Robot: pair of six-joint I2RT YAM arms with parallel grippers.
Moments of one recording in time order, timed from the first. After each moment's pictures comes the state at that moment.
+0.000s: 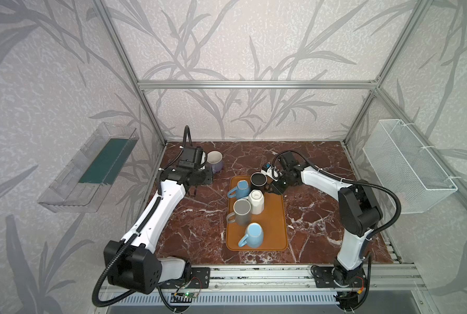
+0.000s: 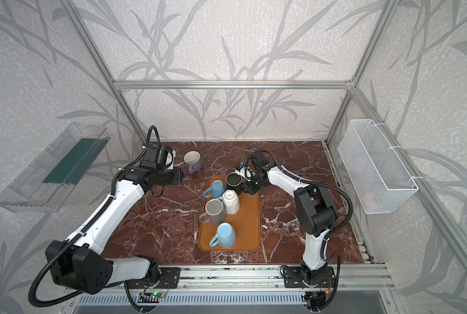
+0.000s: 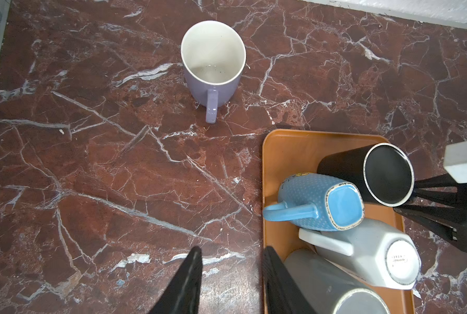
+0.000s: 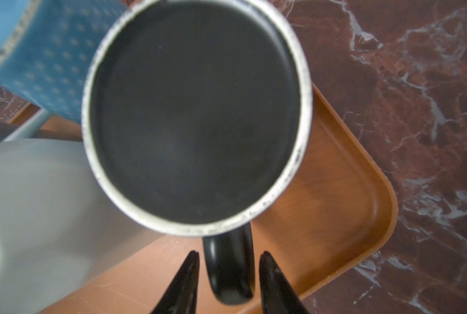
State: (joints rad) left arm -0.21 1.32 1.23 -0.83 0.01 -0.26; right arm 0.47 1.88 1.35 -0.61 -0.33 -0.36
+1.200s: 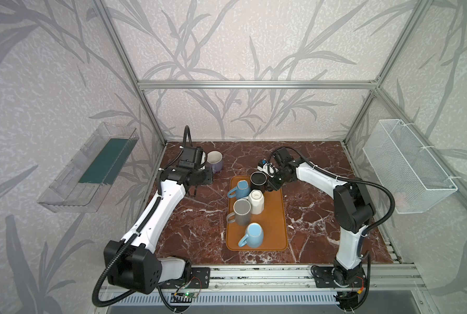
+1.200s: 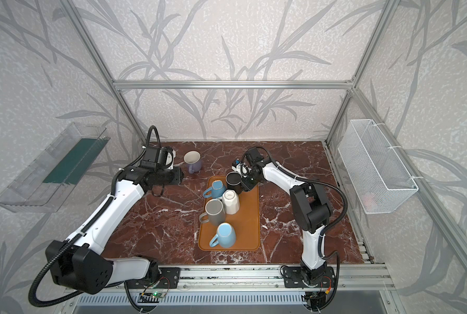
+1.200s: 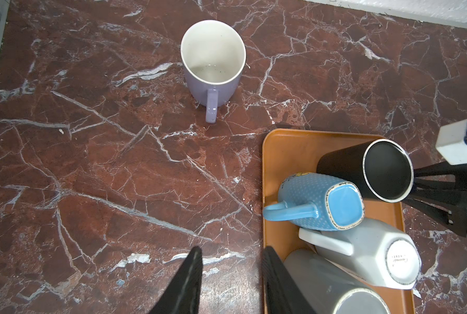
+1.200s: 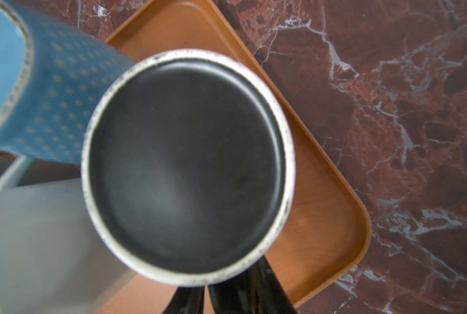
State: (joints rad) left arm -0.21 1.32 1.23 -0.83 0.01 -0.26; right arm 0.49 1.95 1.48 -0.67 -0.28 -0.33
